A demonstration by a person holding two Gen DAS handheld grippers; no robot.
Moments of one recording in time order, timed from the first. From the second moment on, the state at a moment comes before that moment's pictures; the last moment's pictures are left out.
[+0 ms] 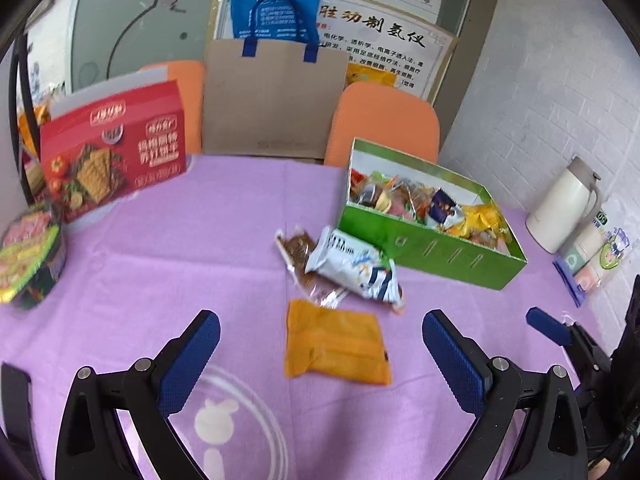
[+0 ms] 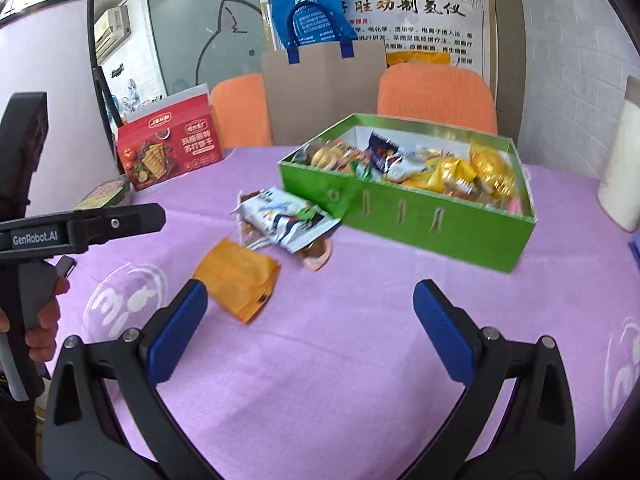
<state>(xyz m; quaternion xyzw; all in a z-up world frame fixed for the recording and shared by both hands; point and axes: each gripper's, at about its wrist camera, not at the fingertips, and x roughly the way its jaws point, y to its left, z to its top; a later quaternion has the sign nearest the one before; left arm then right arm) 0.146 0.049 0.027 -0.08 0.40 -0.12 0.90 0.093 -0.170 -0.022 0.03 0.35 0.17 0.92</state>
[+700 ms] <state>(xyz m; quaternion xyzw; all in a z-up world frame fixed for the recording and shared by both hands) 0.168 0.031 -0.049 -0.05 0.47 -0.17 0.87 0.098 -0.181 -0.051 0.04 0.40 0.12 0.91</state>
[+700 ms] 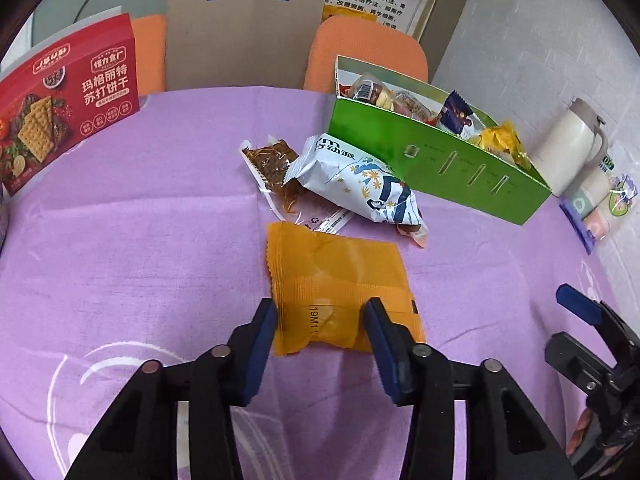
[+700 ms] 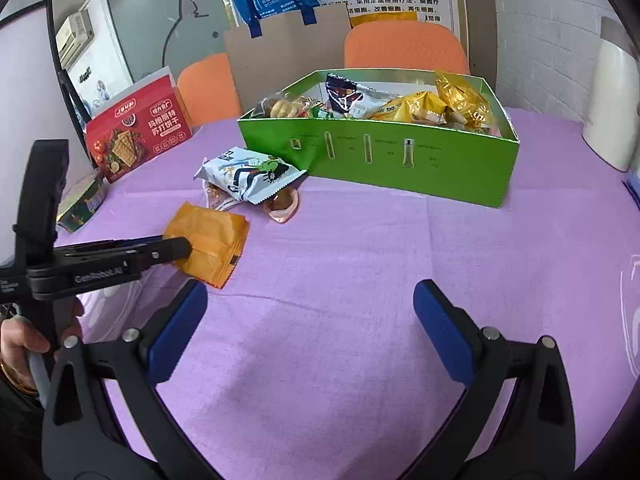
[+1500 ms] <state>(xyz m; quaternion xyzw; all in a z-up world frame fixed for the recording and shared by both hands) 0.107 0.105 -0.010 -0.08 0.41 -0.22 0.88 0.181 -0.135 -0.079 -0.03 0.46 0.15 0.88</state>
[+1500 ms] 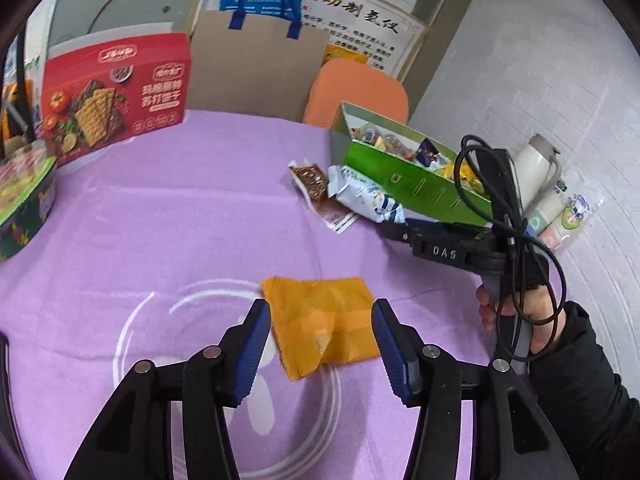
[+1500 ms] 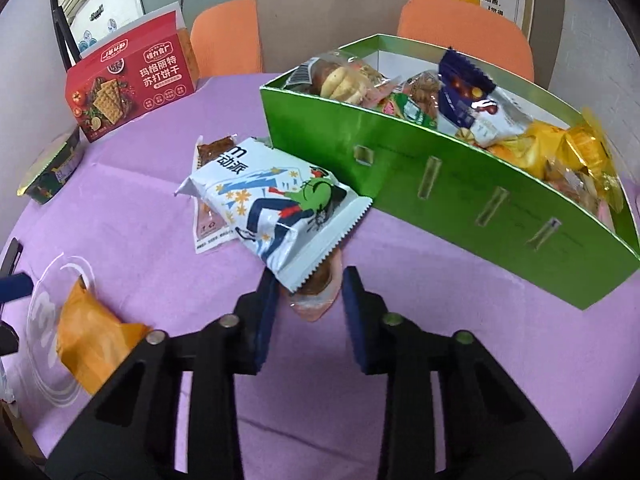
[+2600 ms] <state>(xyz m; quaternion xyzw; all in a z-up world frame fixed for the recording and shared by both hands) 0.106 0.038 -0.046 0.07 0.49 -0.21 0.84 0.125 -0.143 -0.062 0.00 0.45 0.17 0.88</state>
